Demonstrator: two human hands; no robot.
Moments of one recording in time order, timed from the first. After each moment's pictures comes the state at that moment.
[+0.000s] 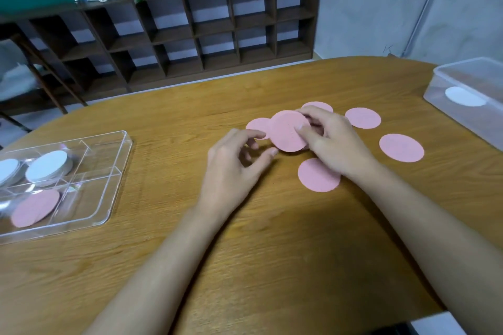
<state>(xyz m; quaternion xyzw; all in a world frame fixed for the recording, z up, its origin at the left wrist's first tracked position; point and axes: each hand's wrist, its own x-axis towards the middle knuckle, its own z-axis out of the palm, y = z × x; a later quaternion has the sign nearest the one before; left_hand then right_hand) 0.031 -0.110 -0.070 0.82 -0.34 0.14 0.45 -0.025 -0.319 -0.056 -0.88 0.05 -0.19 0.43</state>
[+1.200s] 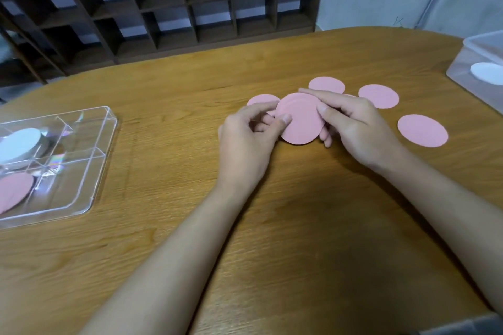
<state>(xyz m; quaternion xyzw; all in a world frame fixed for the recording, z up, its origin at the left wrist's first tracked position) 0.040 -0.144 -0.085 0.76 -0.20 0.03 0.61 -0.030 -0.330 -0.071 -0.86 0.03 -0.16 0.49</state>
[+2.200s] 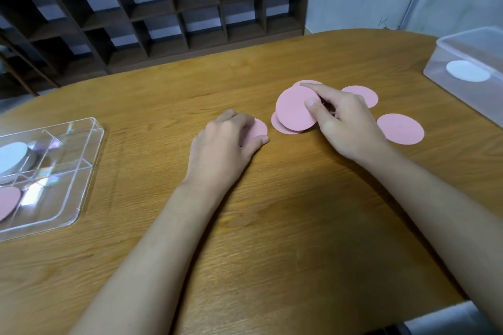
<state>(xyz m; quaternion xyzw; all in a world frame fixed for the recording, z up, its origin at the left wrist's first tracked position) 0.048 -0.127 -0.070 0.92 -0.32 0.09 0.23 -0.030 -0.348 -0.072 -0.90 0.08 -0.21 0.38</state>
